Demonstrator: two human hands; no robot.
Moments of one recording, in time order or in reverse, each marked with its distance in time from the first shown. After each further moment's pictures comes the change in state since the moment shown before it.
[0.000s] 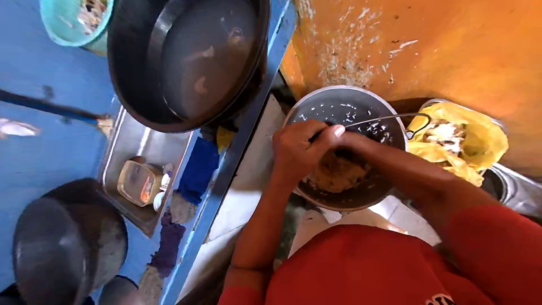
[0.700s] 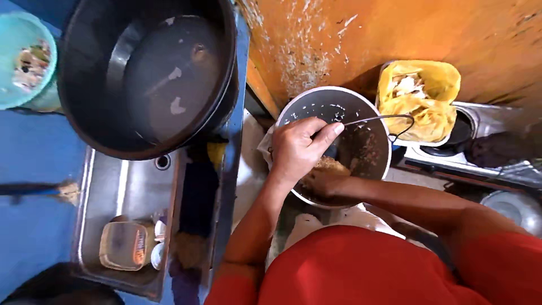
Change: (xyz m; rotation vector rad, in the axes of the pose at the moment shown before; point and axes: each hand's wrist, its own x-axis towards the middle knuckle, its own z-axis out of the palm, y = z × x) left_hand -0.041 -0.023 -0.048 -0.149 -0.235 0.203; right_hand -0.015 -0.101 0.176 -0.069 0.037 0.546
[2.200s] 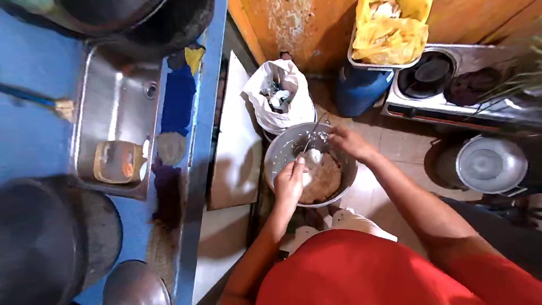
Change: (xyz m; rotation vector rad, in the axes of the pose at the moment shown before) left_hand -0.344 0.182 0.060 -0.043 -0.039 -0.901; right_hand -0.176 0.044 0.223 0.772 0.566 -0.034
